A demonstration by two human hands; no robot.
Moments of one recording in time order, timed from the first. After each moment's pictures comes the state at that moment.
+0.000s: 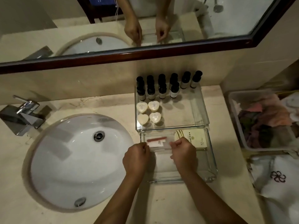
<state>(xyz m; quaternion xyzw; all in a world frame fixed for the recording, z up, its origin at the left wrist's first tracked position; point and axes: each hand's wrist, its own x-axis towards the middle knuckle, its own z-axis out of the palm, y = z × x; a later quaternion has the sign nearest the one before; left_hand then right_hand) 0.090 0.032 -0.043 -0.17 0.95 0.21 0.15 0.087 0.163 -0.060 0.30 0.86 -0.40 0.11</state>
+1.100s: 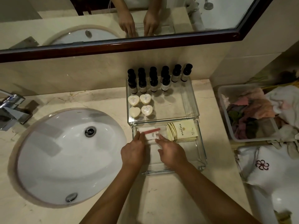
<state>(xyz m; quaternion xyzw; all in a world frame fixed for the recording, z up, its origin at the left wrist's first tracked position) 0.097 0.039 -0.055 0.02 0.98 0.04 0.20 0.105 0.180 -0.080 -0.04 0.93 -0.25 0.25</state>
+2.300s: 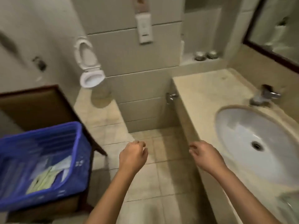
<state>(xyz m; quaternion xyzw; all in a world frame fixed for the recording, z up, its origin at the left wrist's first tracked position) 0.632 -0.048 0.065 -0.67 0.73 0.11 -0.06 0.394 -0.018 0.073 -0.65 0.72 -0.11 0.21</state>
